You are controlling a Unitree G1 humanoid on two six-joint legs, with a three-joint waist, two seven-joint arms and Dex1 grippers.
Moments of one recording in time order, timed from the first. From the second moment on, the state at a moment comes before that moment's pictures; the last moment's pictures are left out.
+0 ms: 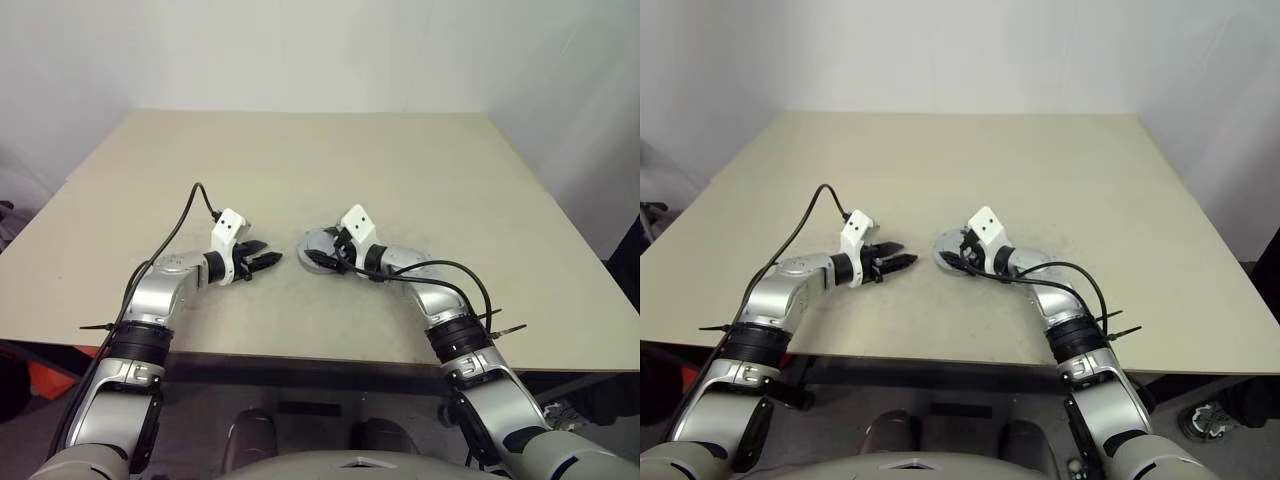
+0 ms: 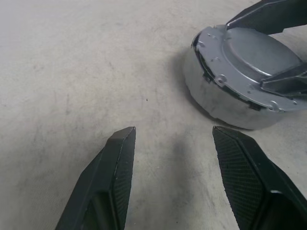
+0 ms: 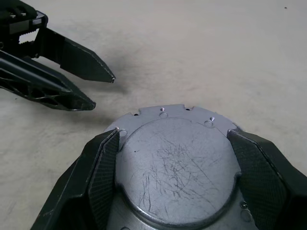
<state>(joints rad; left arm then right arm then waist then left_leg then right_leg) -0.46 0.41 -0.04 0.28 -0.26 0.52 -0.81 -0.54 -0.20 0.21 0.33 0.07 0.31 0.70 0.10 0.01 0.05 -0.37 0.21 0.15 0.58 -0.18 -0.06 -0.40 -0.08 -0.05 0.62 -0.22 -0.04</state>
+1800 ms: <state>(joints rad) -0.46 0.40 -0.04 0.28 -0.27 0.52 -0.80 -0.57 -0.19 0.22 0.37 0.04 0.32 0.66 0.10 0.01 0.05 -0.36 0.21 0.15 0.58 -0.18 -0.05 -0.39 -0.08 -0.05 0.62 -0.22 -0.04</state>
